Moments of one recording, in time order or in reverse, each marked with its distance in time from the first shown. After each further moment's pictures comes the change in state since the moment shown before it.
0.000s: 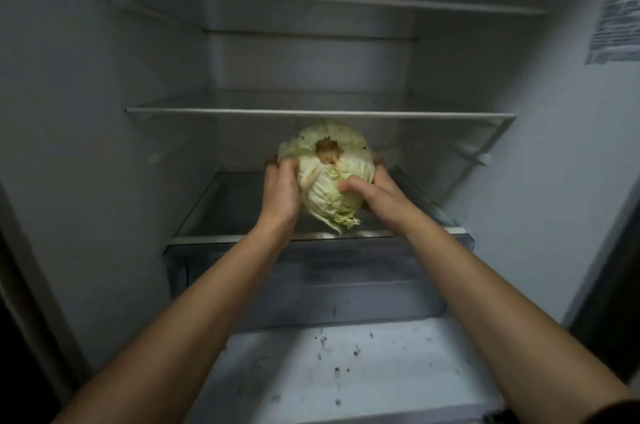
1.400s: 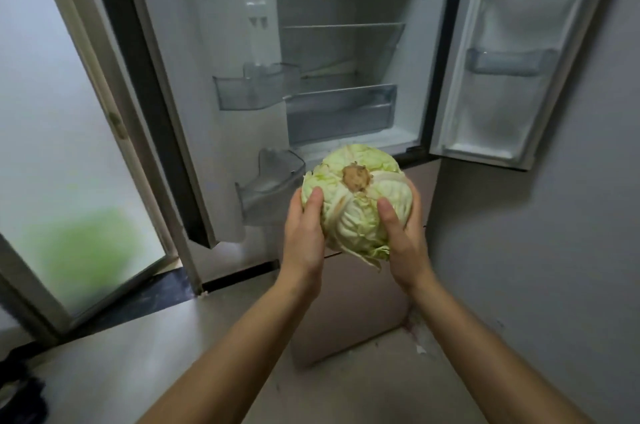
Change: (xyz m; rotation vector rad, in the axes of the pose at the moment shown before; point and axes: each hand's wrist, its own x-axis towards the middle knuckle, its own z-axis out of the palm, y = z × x) left_hand -0.589 0.108 -0.378 -0.215 -0.369 -0.178; right_hand -0.667 -0.102 0.330 0.185 0.568 -0.160
